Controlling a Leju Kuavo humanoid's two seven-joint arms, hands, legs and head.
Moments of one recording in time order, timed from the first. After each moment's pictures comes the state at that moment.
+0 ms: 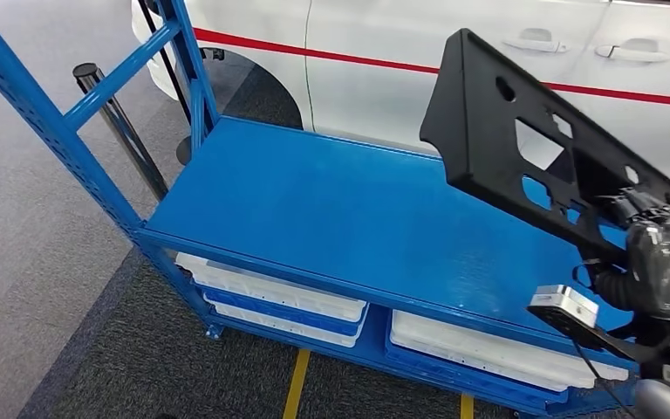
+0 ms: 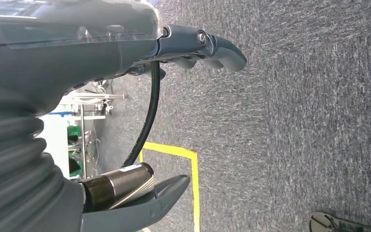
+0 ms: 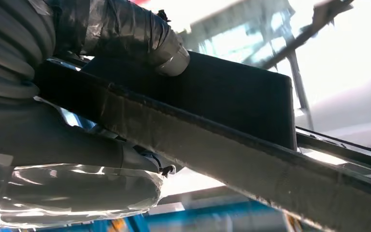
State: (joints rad) left arm -0.04 -0.07 1.15 -0.18 -1.28 -0.16 0.00; right arm -0.34 -0.57 0.33 -1.69 0.86 -0.27 -0.18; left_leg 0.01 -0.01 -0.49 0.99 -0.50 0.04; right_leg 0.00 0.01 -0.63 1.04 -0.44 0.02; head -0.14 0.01
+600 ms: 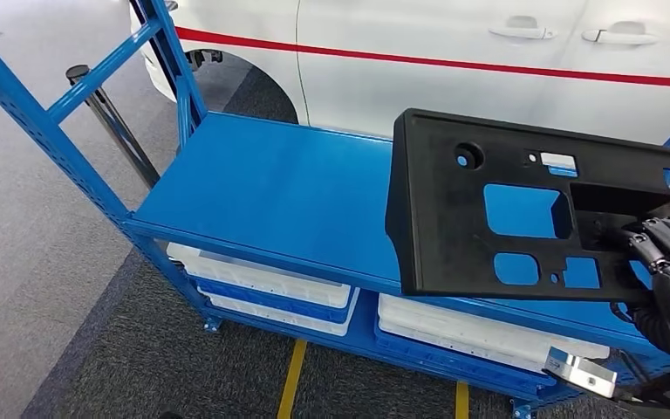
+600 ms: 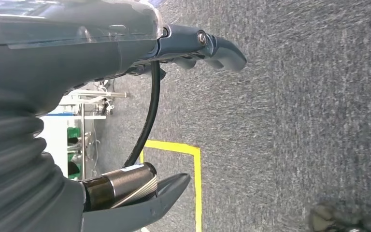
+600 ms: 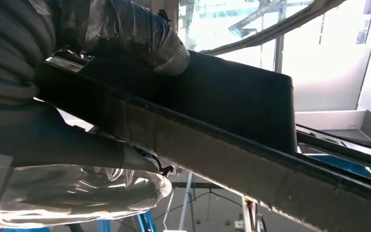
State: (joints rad) left arm -0.05 -0.08 1.15 -0.18 -1.29 -0.15 0.00; right arm -0.23 -0.76 0.29 -1.88 1.02 -0.27 -0.20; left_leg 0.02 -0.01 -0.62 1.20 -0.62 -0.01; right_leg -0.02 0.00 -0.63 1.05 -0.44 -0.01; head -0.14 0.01
